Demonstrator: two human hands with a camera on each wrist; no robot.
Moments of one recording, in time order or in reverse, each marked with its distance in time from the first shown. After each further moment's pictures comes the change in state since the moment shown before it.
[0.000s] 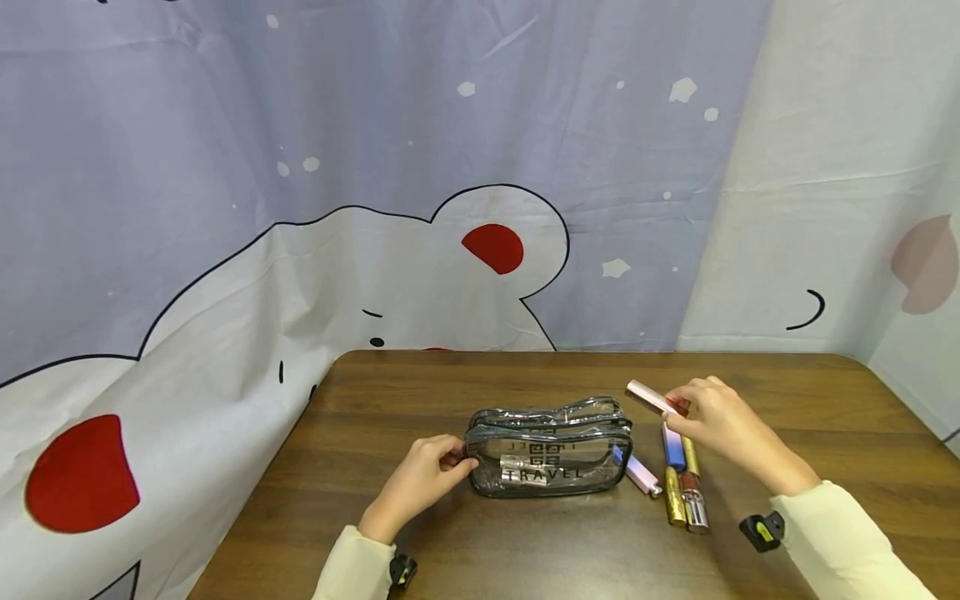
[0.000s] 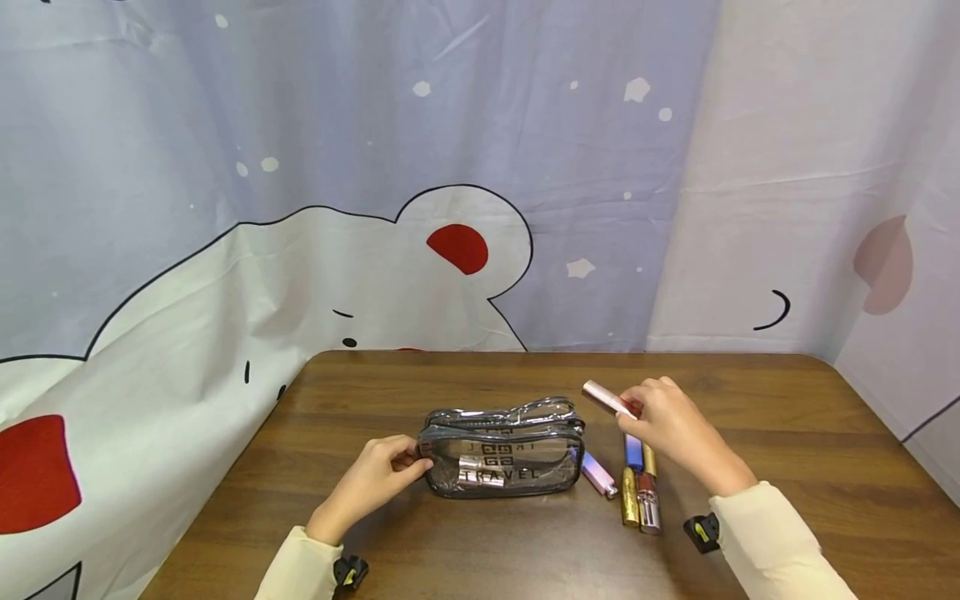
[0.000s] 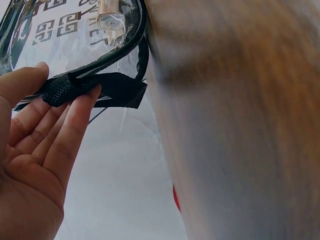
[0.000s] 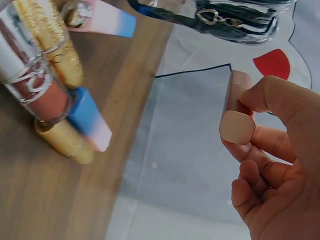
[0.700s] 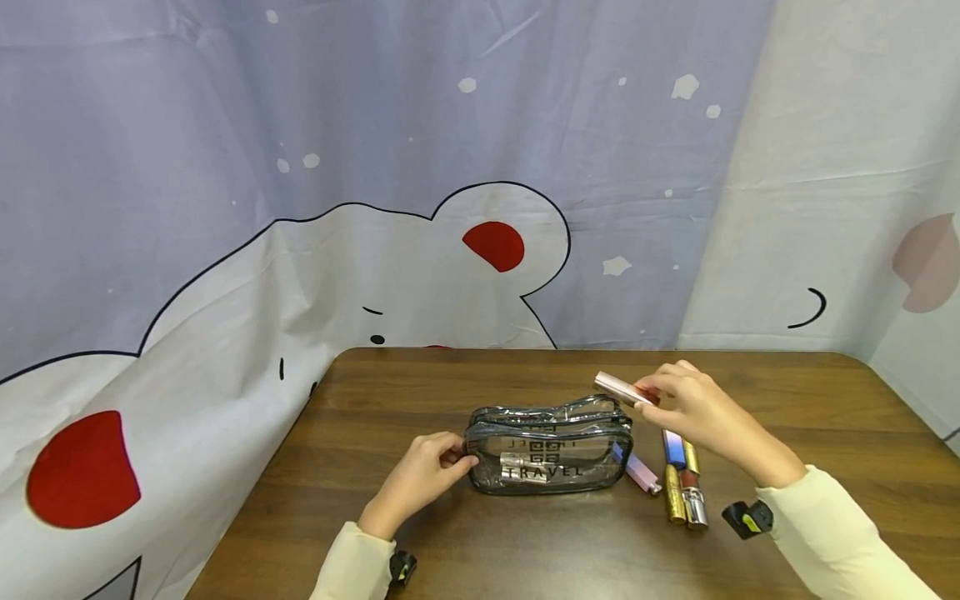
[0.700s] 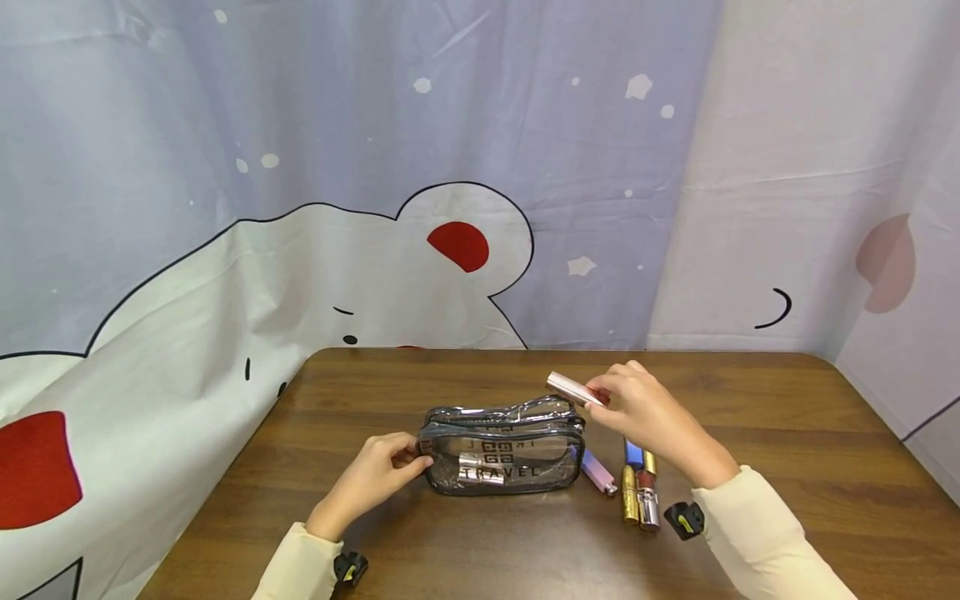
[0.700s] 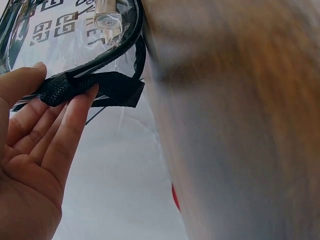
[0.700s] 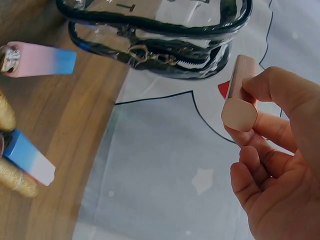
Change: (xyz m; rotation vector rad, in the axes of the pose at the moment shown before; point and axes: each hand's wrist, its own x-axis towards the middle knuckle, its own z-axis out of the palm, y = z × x) left_hand 0.000 0.001 -0.001 0.005 0.004 0.009; right_hand 0.020 -0.034 -0.011 0.090 -0.019 -0.083
